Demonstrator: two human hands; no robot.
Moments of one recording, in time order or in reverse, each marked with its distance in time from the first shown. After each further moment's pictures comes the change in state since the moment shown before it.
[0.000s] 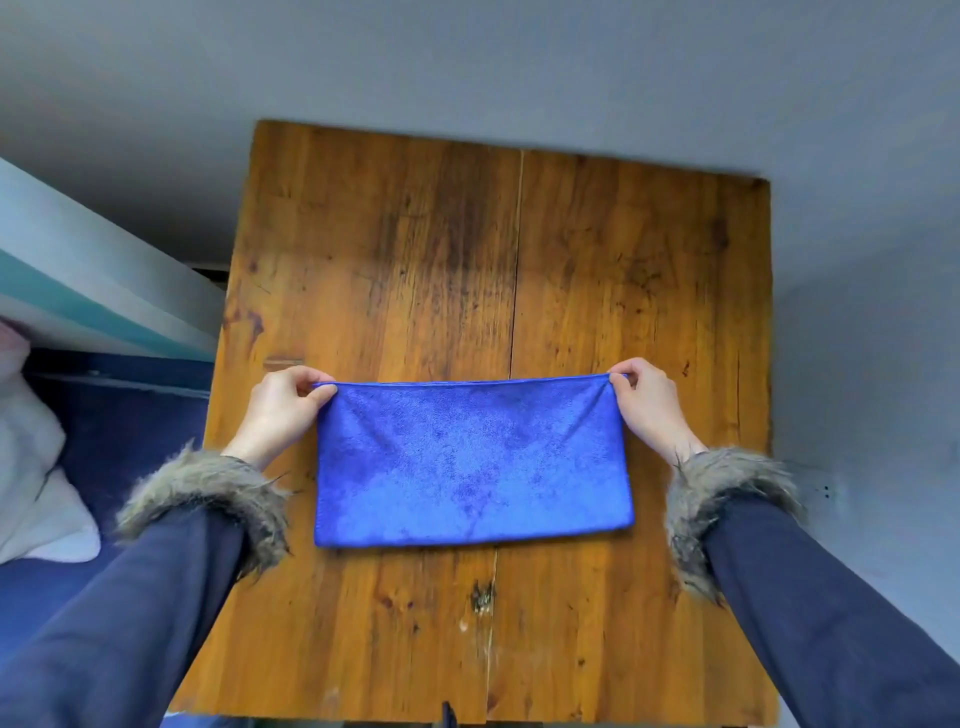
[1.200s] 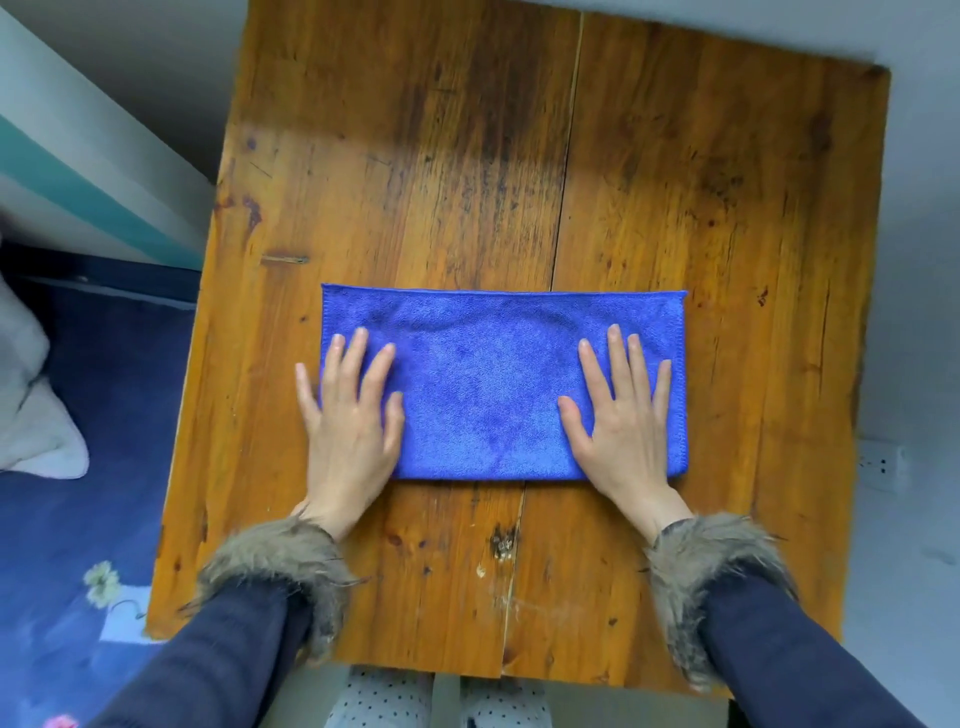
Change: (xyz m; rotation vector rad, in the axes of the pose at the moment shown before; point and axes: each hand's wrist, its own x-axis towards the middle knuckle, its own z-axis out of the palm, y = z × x) left_hand -0.080 -0.068 0.101 0.410 0.321 0.485; right_hand -0.081 0.042 0.103 -0.517 0.269 -0.567
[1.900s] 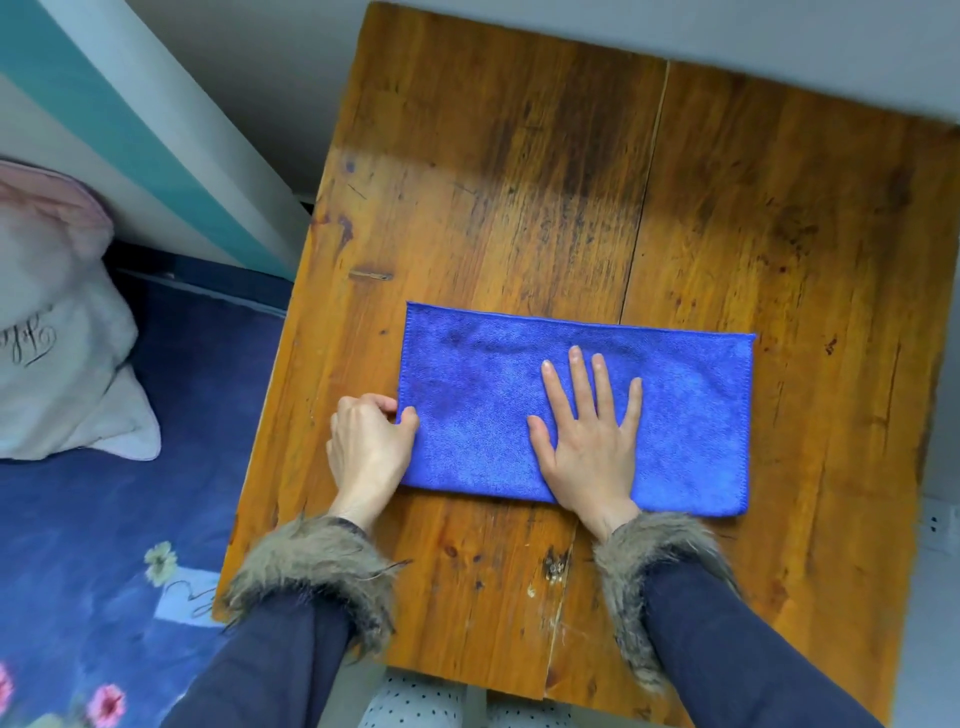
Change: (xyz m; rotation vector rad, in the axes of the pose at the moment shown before) left_hand 0.016 -0.023 -0.036 -0.261 -0.176 -0.767; right_hand 0.015 -0.080 0.021 -0.106 -0.098 -0.084
